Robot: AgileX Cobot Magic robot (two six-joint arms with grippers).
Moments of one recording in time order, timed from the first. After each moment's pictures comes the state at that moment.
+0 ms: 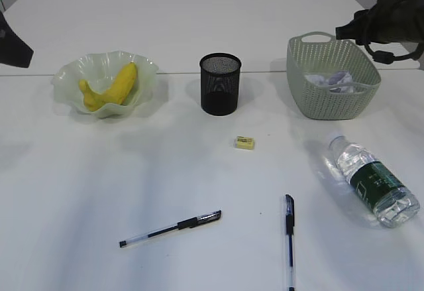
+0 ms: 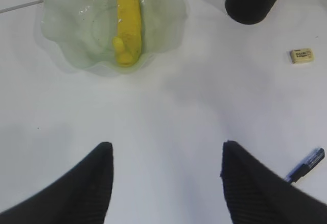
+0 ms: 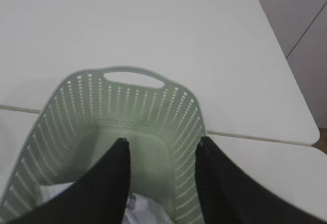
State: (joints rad) left arm -0.18 1.27 -1.09 -0.18 0.72 0.15; right arm 0.01 1.98 -1.42 1.07 -0.09 -1.25
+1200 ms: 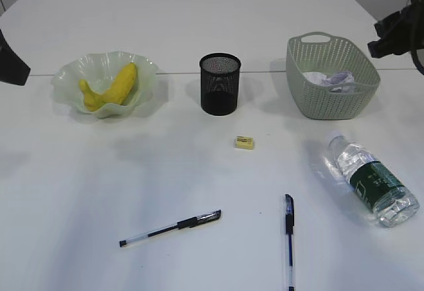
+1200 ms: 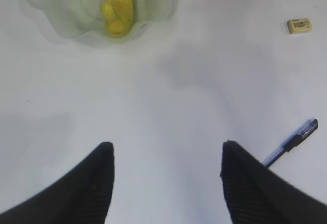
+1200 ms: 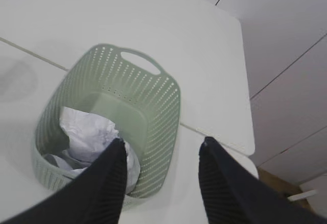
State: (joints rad) left arm -0.18 1.27 -1.09 -0.18 0.81 0.15; right arm 0.04 1.61 -1.05 0.81 -0.12 -1.29
